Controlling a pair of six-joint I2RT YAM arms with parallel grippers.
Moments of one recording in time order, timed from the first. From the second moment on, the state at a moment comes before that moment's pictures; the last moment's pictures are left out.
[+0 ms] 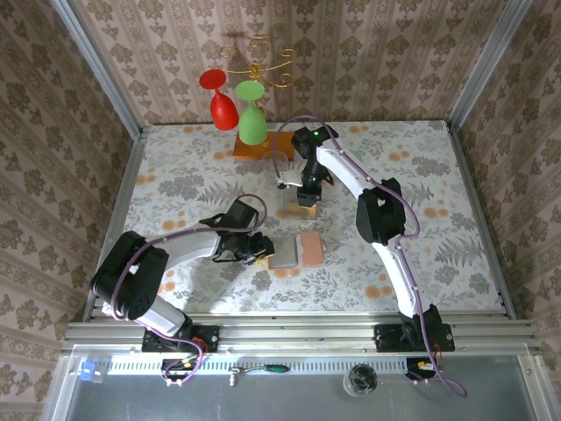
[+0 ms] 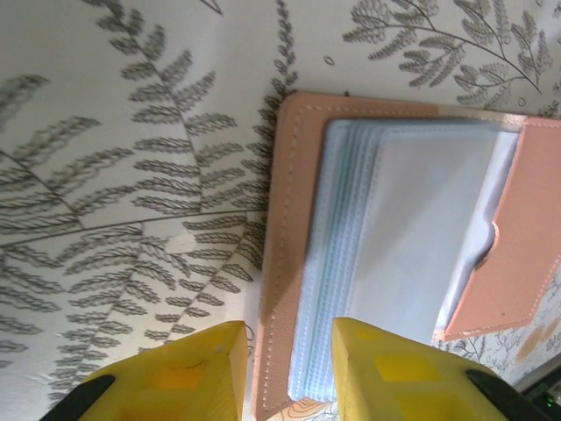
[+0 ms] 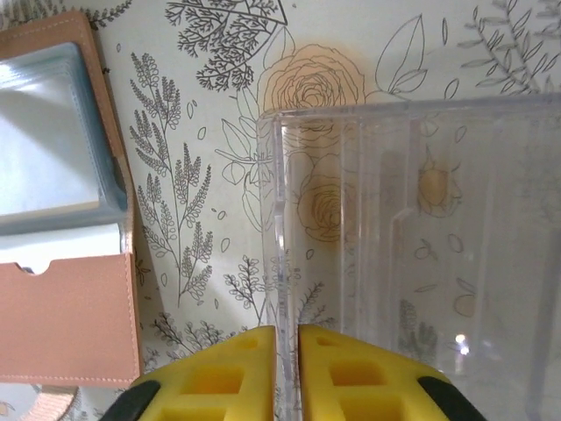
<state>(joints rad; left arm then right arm) -0.64 1.53 0.73 -0.32 0.40 -0.88 0.46 2.48 2.36 -1.48 -0.28 -0.98</state>
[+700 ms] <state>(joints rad) -0.60 1.56 0.73 -0.31 0.39 -0.85 0.43 2.39 2.36 -1.36 -0.24 -0.84</state>
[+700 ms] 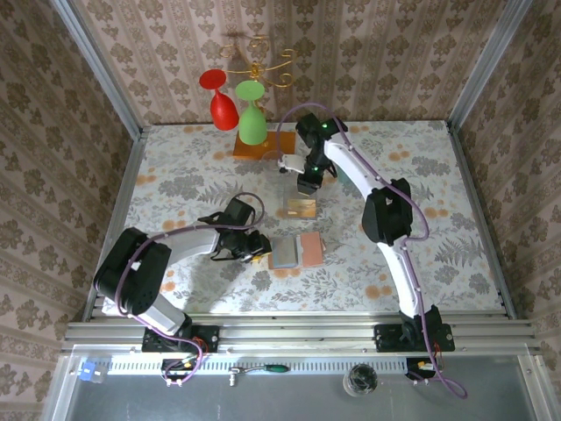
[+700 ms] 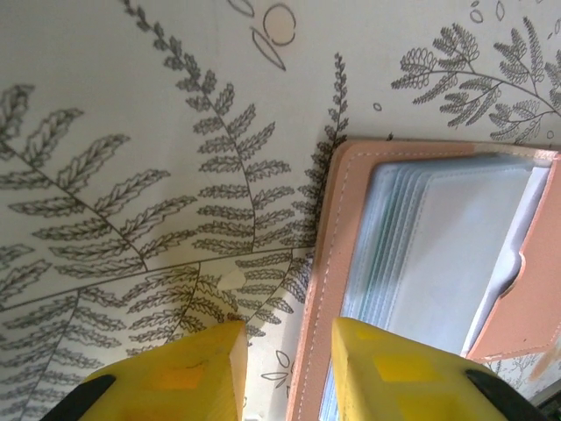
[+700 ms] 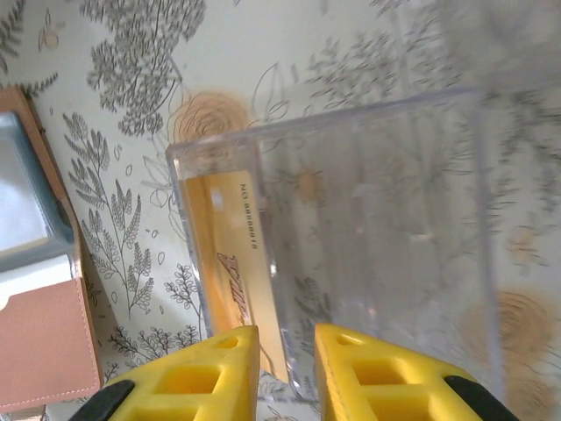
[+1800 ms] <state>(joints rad) -0.52 1.66 0.76 -0.21 0.49 -0.75 0.67 1.57 1.11 -0.50 -0.28 0.37</state>
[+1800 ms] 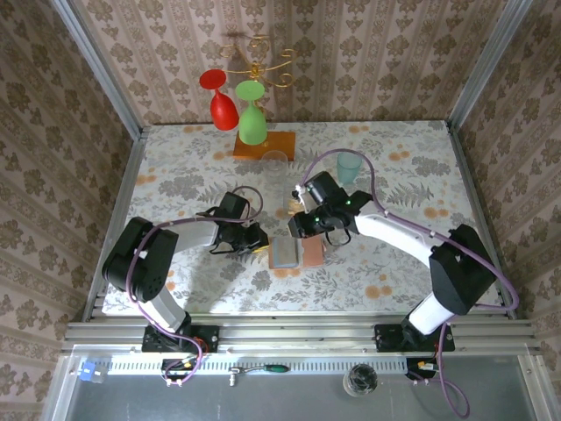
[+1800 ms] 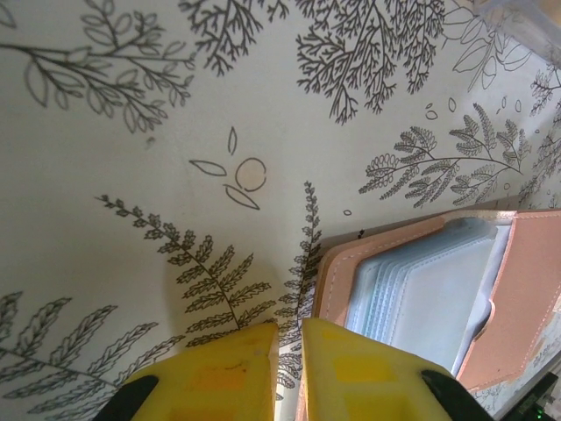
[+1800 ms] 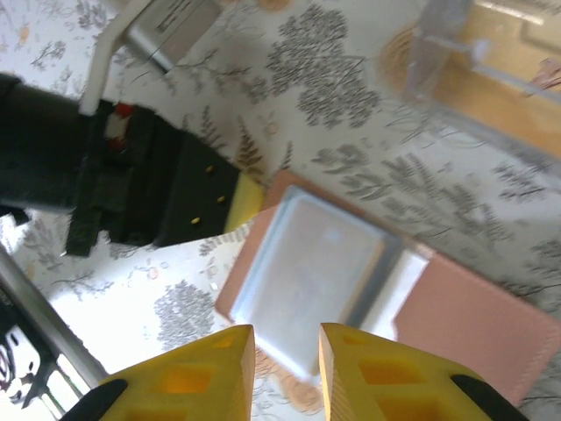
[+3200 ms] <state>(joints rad) -0.62 1.58 0.73 -0.19 0.42 -0.79 0.70 1.61 0.93 -0.30 -0.29 0.80</state>
